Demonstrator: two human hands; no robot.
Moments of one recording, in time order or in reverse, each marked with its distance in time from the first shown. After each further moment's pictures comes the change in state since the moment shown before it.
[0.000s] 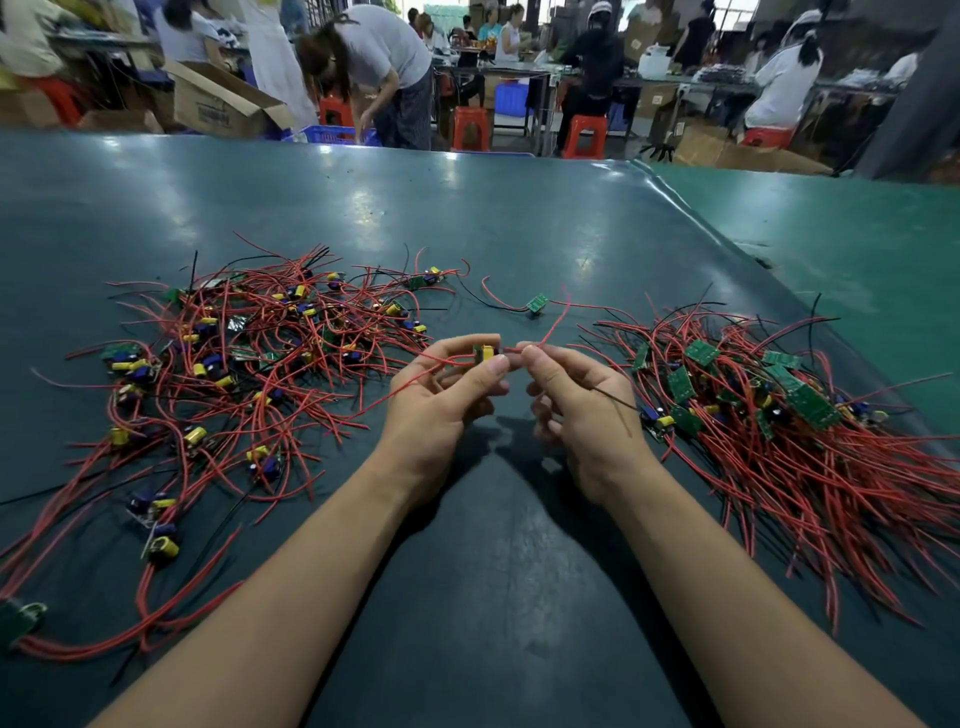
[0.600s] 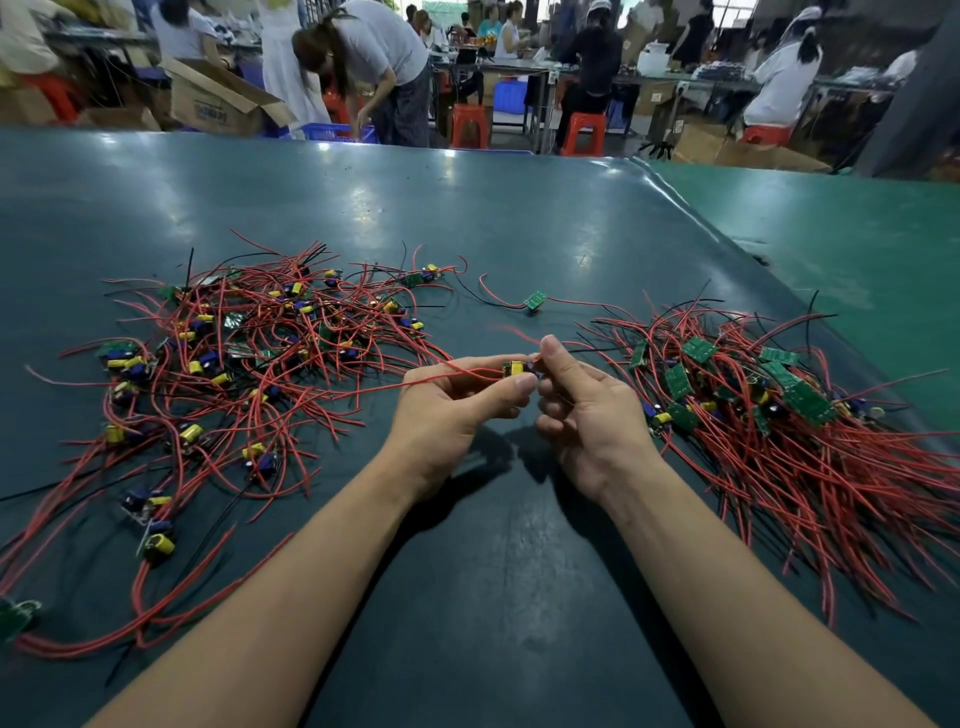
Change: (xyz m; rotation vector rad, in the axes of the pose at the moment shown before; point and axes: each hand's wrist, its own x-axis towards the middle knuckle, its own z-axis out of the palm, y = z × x) left_hand -0.003 -0.004 0.005 0.187 -0.094 0.069; right_hand 0.004 -0.001 -0.002 0.249 0.101 0.140
